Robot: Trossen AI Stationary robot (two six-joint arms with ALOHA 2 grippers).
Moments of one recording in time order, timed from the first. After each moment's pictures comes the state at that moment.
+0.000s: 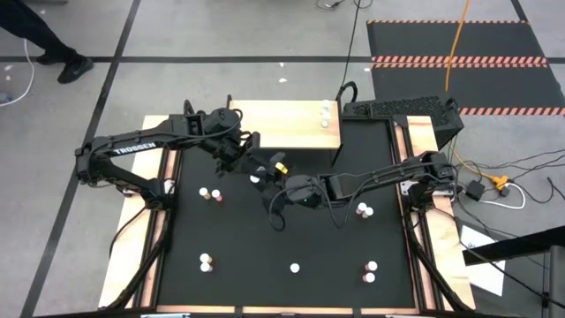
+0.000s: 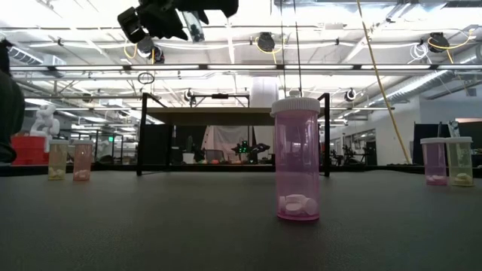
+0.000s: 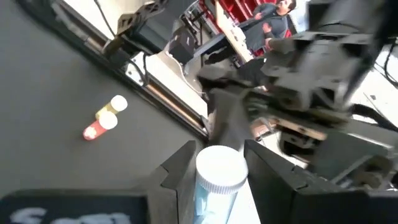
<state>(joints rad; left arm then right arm) 0.27 1.32 1.30 -0.74 0.37 -1.56 0.18 1.81 1.48 0.05 0.54 -0.78</state>
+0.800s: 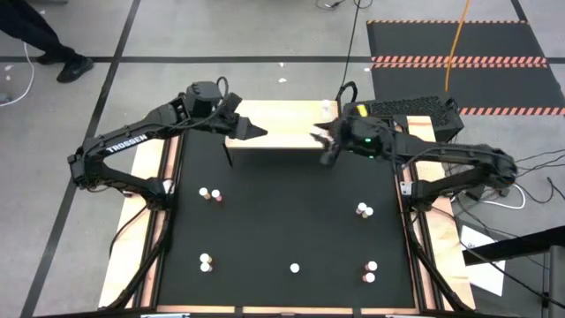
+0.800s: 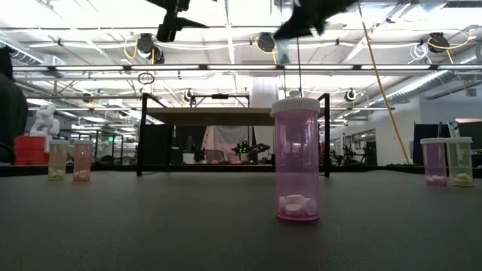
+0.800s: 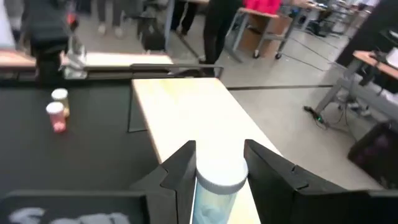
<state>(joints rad) 0.45 1.26 1.30 -0.46 0.39 -0.77 -0.23 1.18 0.97 -0.10 0.27 -0.15</state>
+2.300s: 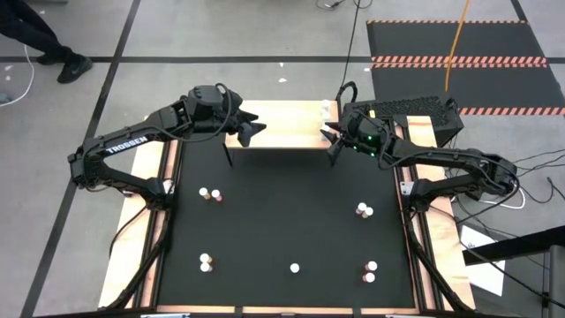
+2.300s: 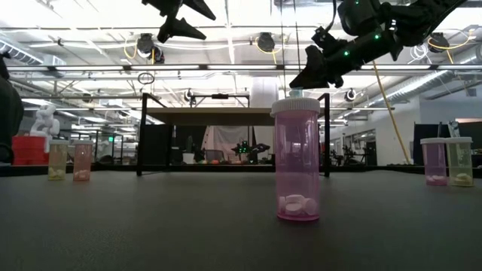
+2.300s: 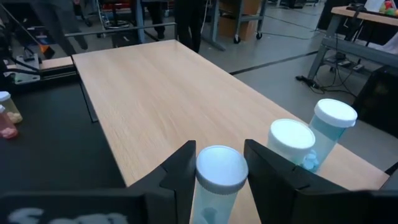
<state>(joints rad) 0.41 1.27 1.30 -0.46 0.08 -0.39 -0.47 1.18 0.61 0.29 0.13 -0.01</state>
